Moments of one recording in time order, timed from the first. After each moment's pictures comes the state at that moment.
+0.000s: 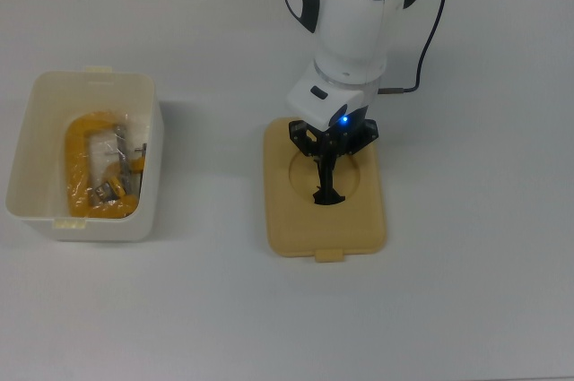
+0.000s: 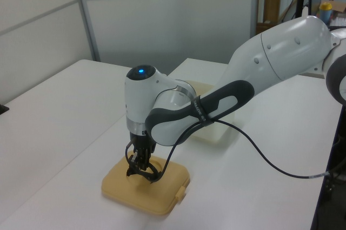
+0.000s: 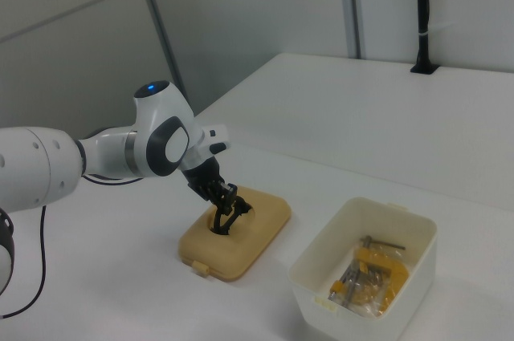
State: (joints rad) arm 0.20 0.40 0.09 -1.71 -0.18 2.27 0.28
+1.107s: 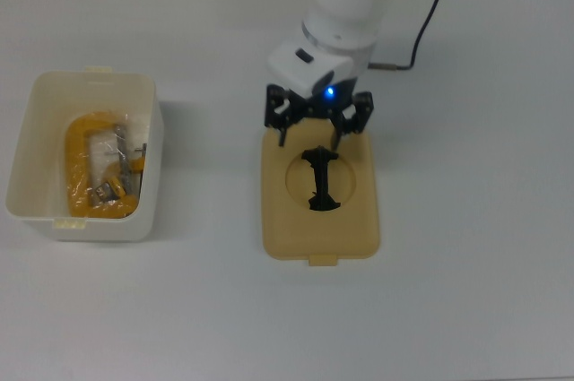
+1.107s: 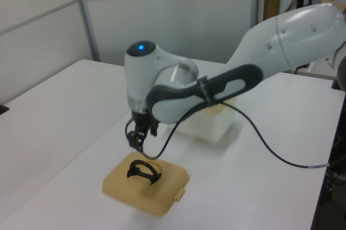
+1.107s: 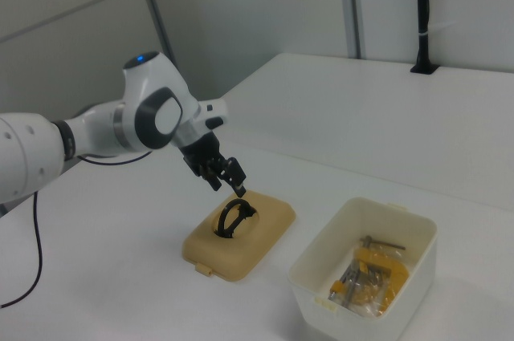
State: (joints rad) arm 0.19 0.30 0.07 -1.65 -0.22 2.11 0.30
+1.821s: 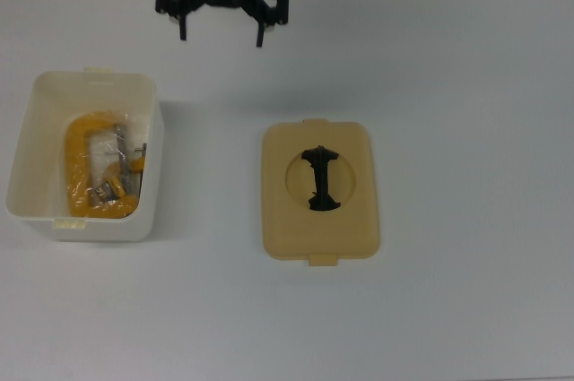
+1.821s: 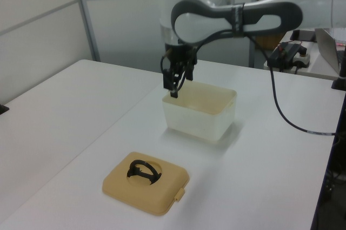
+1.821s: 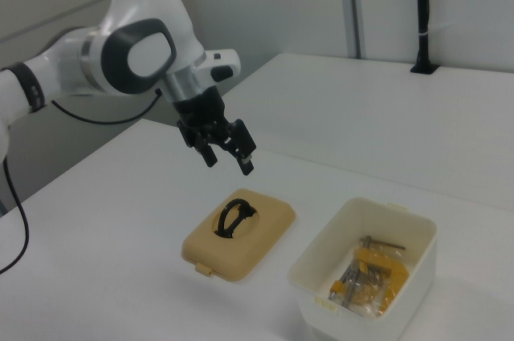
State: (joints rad) arm 0.02 0.10 0.07 -1.55 -0.14 1.74 0.06
